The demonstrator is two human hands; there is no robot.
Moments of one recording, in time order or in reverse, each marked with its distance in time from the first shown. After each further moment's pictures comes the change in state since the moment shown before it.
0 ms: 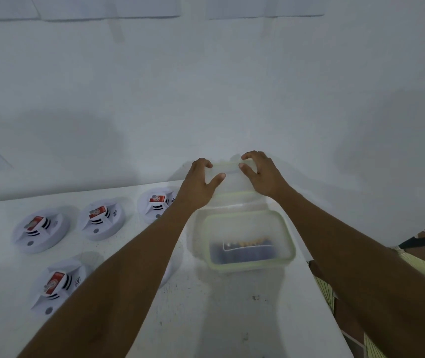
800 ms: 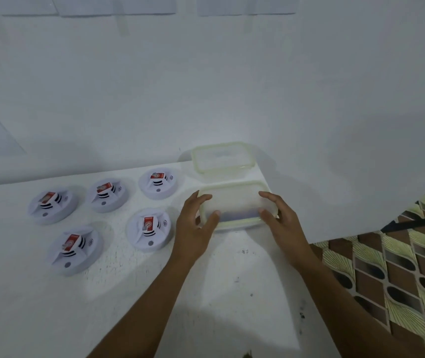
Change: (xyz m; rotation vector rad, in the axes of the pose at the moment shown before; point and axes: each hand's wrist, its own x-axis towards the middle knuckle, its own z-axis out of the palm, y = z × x) left_hand -0.183 0.010 0.013 -0.434 0.132 0.007; right_hand -0.218 -0.019 0.001 0.528 0.167 0.134
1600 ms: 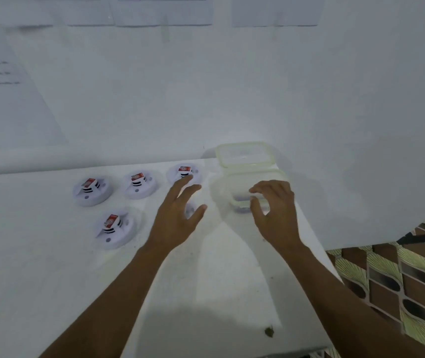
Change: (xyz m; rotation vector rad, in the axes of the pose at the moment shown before) left_hand -0.007 0.000 -0.102 0.580 -0.018 0.297; right_hand -0.012 -0.045 0.062 -0.513 0.267 -0.605
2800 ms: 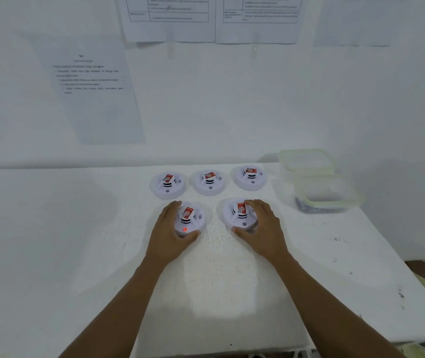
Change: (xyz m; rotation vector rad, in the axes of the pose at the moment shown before) left_hand -0.096 -0.147 -0.118 -0.133 0.014 -0.332; right_hand -0.045 -0.122 0.140 0.118 -0.368 0.283
